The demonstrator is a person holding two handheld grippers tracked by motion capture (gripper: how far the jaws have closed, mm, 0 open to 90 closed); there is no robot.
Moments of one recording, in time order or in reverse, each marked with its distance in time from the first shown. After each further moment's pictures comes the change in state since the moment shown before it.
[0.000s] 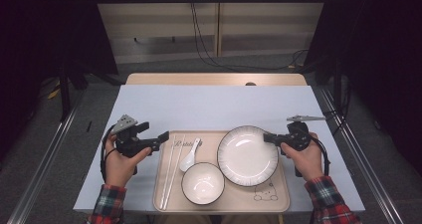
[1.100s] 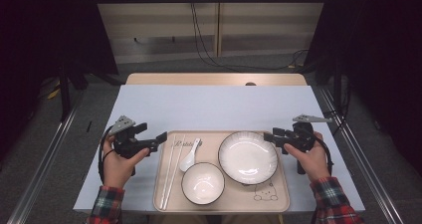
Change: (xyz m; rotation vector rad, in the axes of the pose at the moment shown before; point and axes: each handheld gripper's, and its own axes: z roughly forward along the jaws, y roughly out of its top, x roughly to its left) left arm 0.002 -0.002 -0.005 -0.004 0.015 -0.012; right arm -0.015 -0.004 -0.004 -0.112 0.025 -0.068
